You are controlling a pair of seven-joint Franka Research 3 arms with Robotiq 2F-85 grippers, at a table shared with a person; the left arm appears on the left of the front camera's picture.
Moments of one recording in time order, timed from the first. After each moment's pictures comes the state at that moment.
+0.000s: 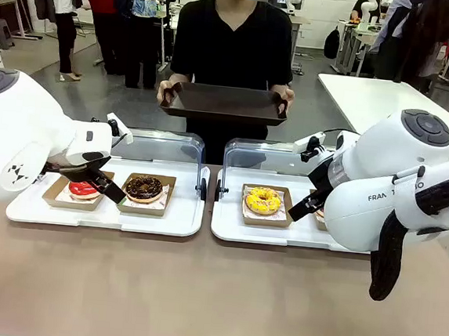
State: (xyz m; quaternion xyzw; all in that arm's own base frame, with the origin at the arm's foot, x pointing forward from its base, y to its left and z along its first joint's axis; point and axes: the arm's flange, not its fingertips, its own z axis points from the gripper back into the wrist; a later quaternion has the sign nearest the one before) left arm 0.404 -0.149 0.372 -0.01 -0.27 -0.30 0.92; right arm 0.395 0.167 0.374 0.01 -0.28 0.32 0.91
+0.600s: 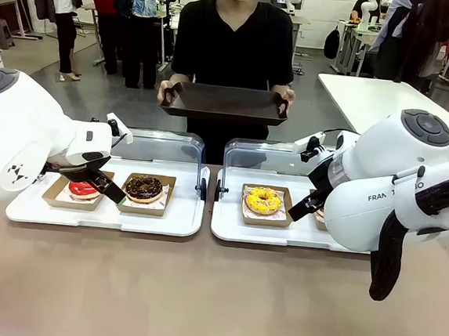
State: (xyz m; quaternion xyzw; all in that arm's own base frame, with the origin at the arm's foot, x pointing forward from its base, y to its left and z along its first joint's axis) left arm 0.404 -0.149 0.372 -0.01 -0.27 -0.30 0.92; right arm 0.395 0.167 0.374 0.01 -0.28 0.32 0.91
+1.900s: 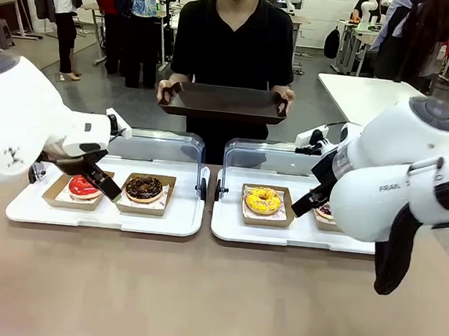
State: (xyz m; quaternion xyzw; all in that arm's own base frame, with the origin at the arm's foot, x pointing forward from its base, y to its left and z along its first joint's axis) left arm 0.406 -0.142 0.408 0.00 -0.21 -0.32 0.92; right arm 0.382 0.164 0.413 0.01 -0.25 0.32 0.91
